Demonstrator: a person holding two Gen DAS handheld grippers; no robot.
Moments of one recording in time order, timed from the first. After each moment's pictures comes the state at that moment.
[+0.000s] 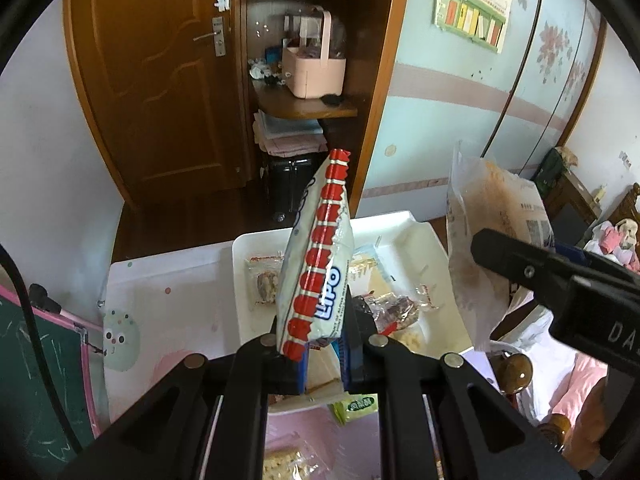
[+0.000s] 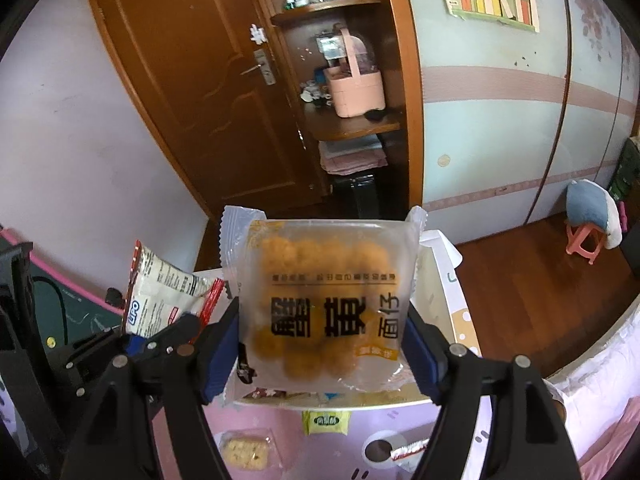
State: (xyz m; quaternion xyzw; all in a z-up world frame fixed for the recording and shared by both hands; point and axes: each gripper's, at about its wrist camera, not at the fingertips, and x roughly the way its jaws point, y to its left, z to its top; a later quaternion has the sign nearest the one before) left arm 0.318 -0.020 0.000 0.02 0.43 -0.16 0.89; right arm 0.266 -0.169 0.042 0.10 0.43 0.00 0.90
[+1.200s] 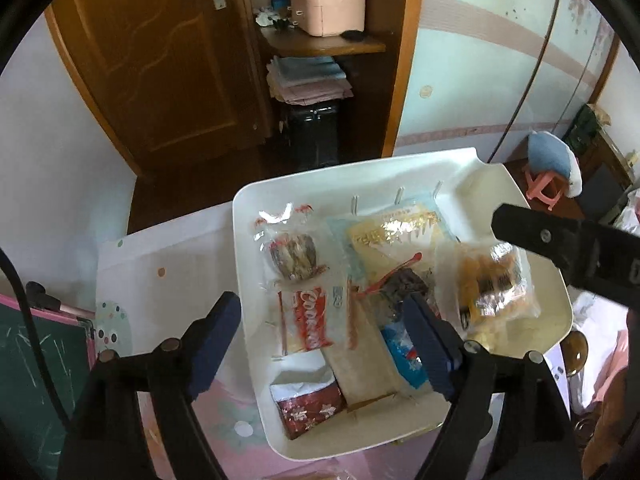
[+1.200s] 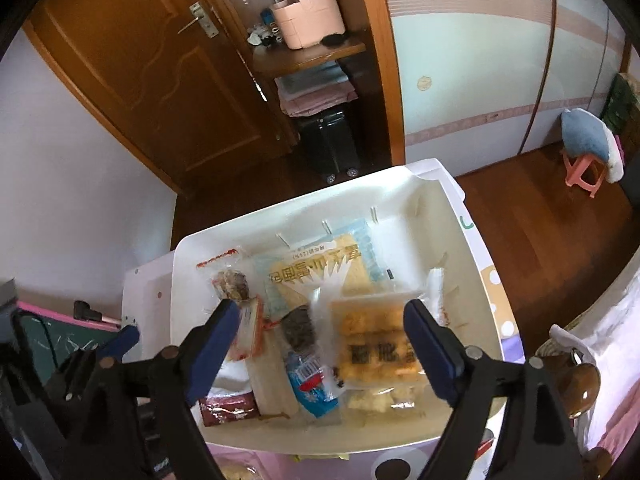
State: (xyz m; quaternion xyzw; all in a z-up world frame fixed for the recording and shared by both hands) left arm 0.374 -0.037 -0.105 0.08 0.49 -0.12 0.86; right arm 0.334 -0.190 -0.067 0.15 0.51 -0.04 0.84
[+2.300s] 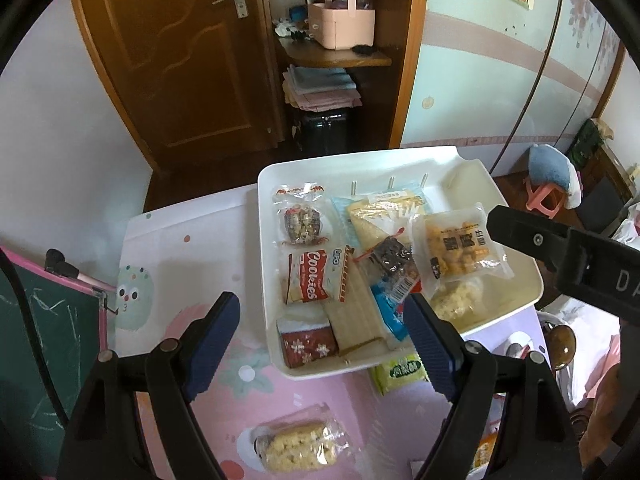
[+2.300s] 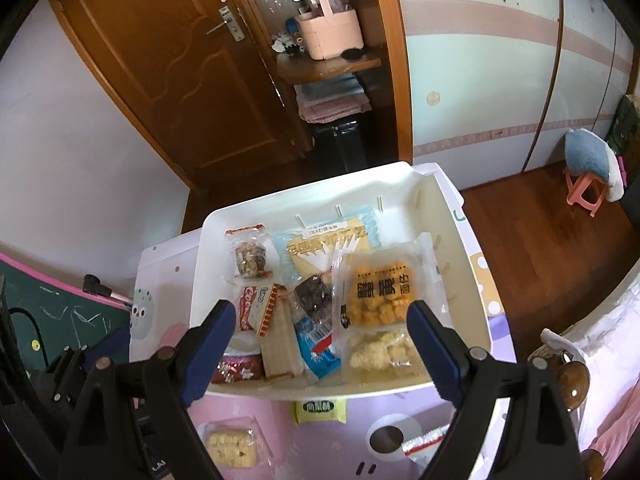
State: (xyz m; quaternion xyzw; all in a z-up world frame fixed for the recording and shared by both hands) left arm 0.293 -0.018 -0.063 0.06 0.47 -0.09 0.87; right arm 0.271 -0.175 -0.029 0.12 0.49 -0.01 0.86
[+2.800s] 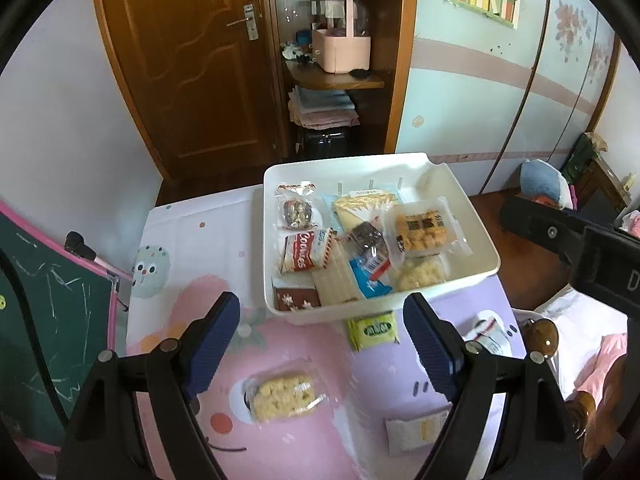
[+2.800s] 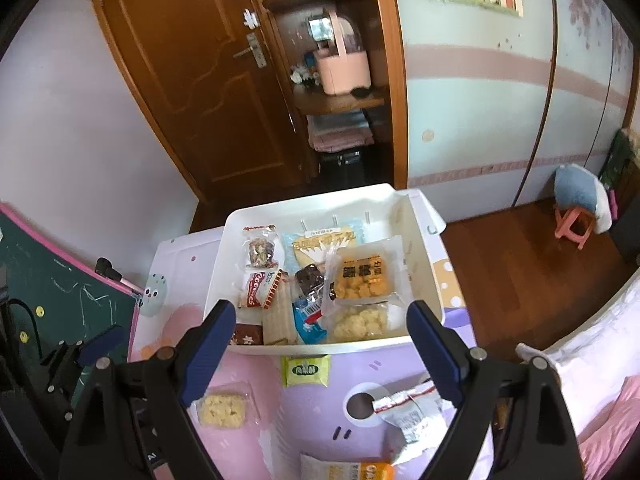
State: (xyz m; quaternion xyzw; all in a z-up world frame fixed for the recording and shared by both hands) left arm 0.195 -0.019 -0.025 0.05 0.44 -0.09 0.89; right arm 0.182 -0.177 0.024 0.07 0.43 0.00 0.90
